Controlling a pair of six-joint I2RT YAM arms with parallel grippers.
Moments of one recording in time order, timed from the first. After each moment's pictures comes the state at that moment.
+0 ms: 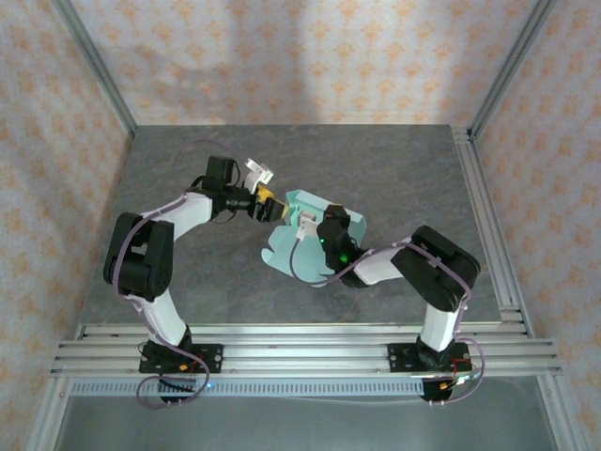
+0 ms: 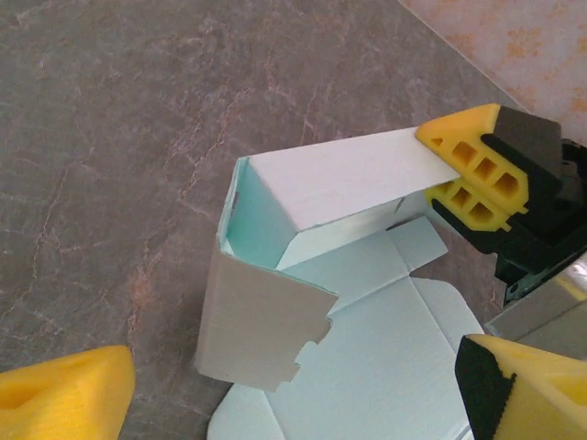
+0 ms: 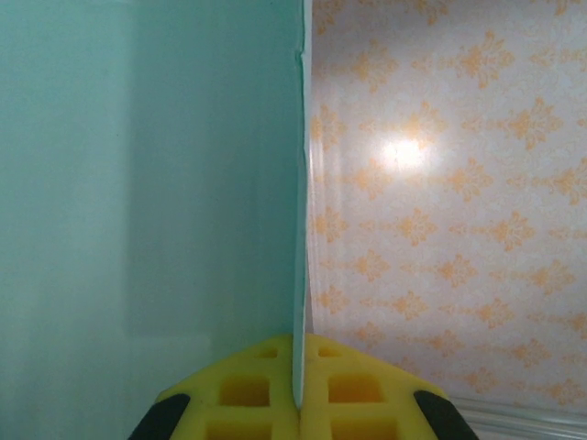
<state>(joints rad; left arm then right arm) -0.17 1.76 1.09 -0.12 0.84 0.17 0.81 1.79 0.67 0.81 0.79 -1.27</state>
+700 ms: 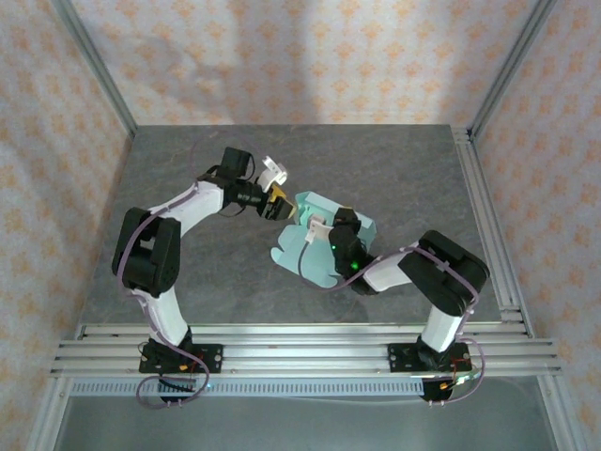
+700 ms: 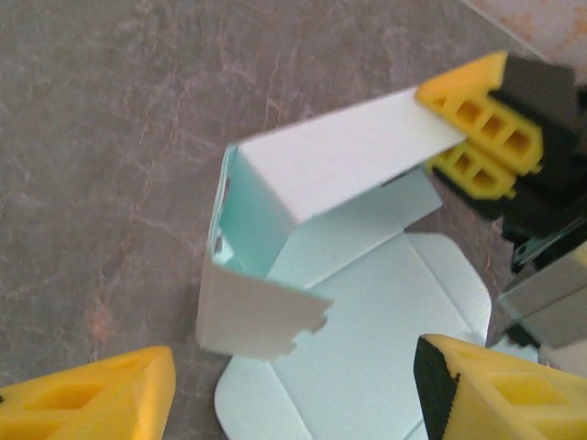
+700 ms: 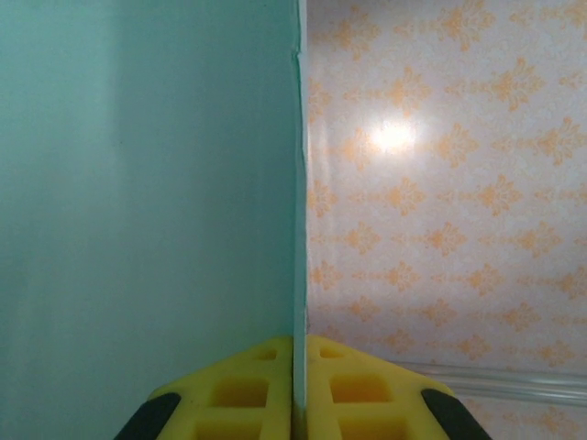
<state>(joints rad) -0.25 1.81 1.22 -0.34 0.78 0.32 0.80 1.74 0.56 0.91 0.80 -1.27</state>
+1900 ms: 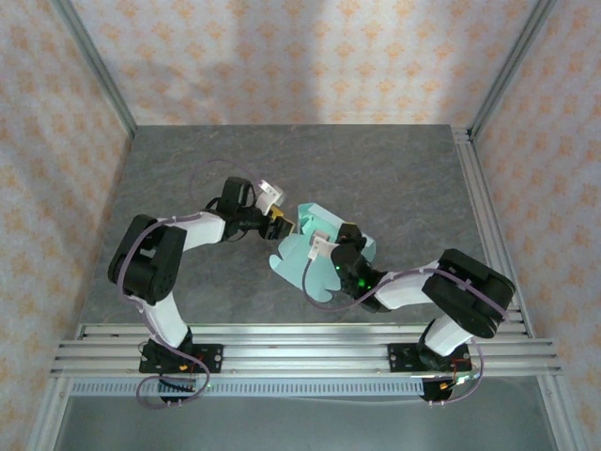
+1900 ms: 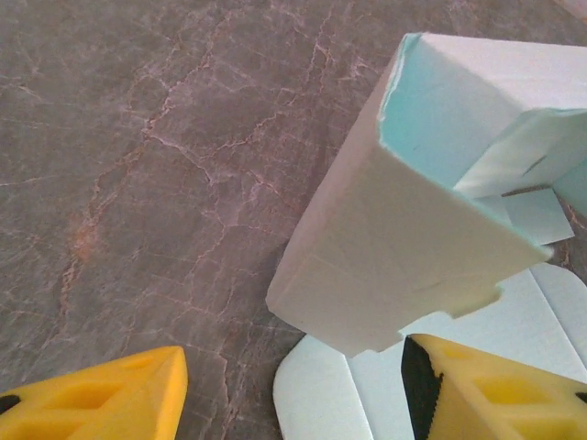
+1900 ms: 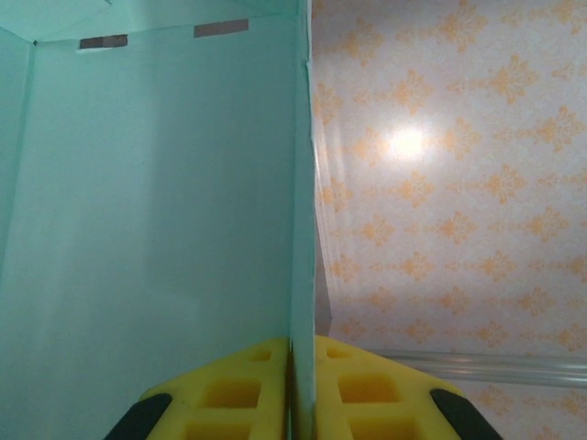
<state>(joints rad) -0.29 1.78 0.91 0.11 0.66 0.15 0.92 1.56 0.43 0.79 0.87 -1.15</state>
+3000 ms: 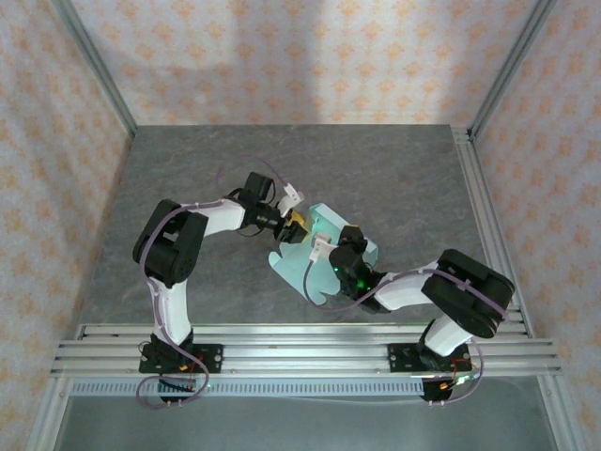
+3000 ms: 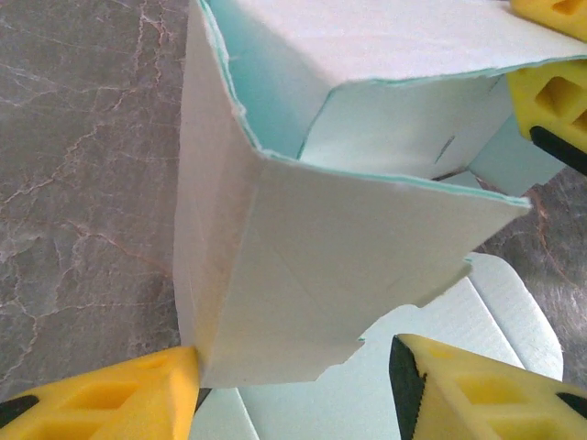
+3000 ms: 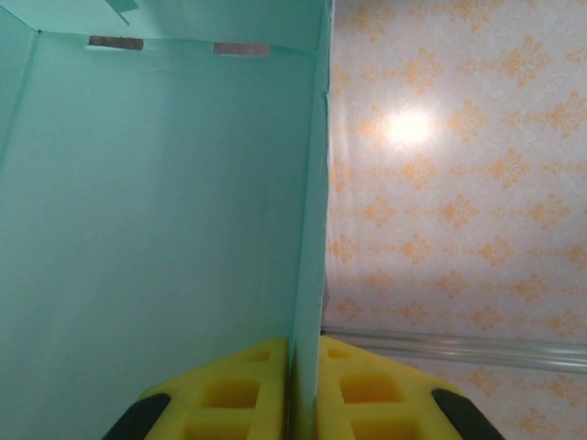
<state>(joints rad) -0.37 1.95 1.13 -0.11 0.86 0.34 0.93 1.56 0.43 0.74 0.92 -1.14</state>
